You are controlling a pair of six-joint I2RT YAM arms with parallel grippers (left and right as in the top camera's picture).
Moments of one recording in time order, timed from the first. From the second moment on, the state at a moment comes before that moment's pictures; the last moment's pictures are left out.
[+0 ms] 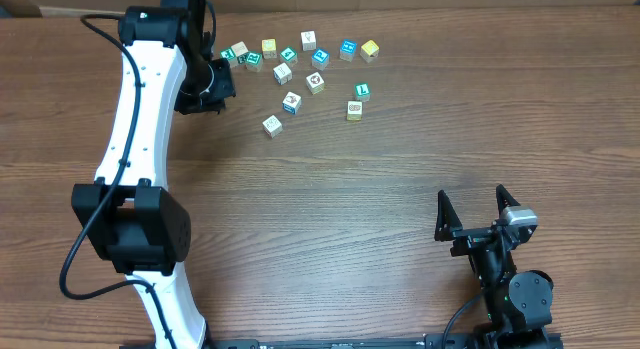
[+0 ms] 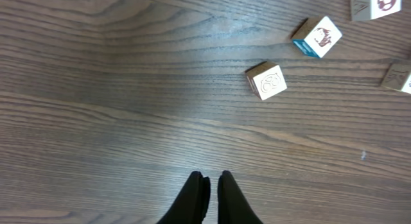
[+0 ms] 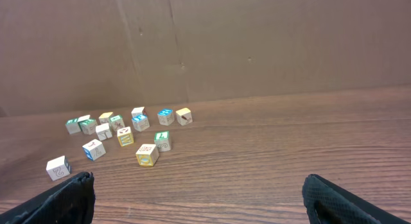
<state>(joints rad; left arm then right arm) -0.07 2.09 2.09 -1.42 0.08 -0.30 0.17 0.01 0.02 -0.03 0.04 0.15</state>
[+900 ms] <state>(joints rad) -0.07 2.14 2.09 -1.28 0.06 -0.31 0.17 0.01 0.02 -0.03 0.04 0.15</state>
